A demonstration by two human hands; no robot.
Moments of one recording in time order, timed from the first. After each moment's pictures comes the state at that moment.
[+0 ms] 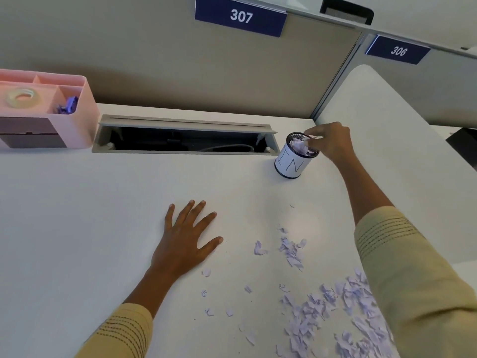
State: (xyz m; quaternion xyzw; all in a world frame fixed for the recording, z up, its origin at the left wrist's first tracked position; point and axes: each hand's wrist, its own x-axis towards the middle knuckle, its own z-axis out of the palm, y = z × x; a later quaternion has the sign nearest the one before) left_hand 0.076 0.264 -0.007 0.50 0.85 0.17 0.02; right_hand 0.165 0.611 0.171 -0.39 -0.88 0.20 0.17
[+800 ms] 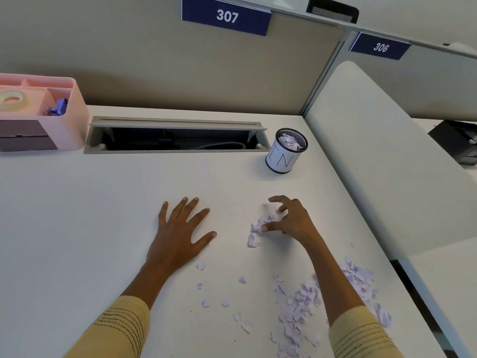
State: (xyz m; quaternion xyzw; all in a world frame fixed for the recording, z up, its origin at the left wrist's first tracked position) left_hand 0.077 0.264 -0.005 0.50 0.85 0.18 0.02; right_hand 0.247 0.486 0.072 -0.45 -0.81 0.37 0.00
